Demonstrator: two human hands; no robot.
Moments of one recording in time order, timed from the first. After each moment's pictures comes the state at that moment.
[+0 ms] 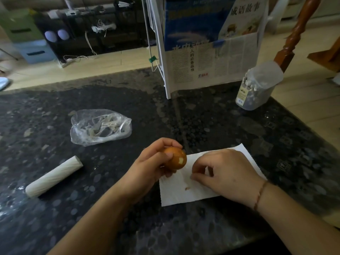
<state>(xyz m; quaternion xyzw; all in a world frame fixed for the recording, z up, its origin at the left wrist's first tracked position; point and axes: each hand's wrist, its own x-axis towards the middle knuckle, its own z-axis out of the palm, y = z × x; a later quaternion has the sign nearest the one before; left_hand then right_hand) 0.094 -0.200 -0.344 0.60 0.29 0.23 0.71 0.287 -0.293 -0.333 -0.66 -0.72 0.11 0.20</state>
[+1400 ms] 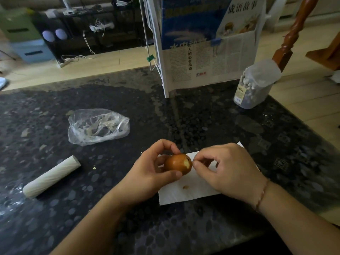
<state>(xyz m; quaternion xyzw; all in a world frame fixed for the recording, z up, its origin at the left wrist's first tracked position) 0.091 -0.205 -0.346 0.68 0.27 0.21 0.65 0.289 -0.295 -0.329 -0.64 -0.69 0.11 0.30</state>
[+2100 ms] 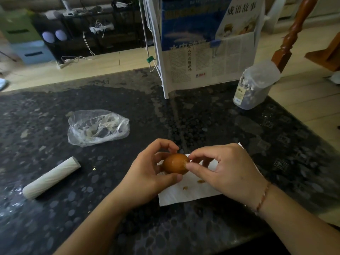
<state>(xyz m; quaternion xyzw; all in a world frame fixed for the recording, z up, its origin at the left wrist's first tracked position) 0.091 -0.208 -0.346 0.70 0.28 0.25 0.61 0.282 -0.296 -0.326 -0.64 -0.67 0.11 0.36</state>
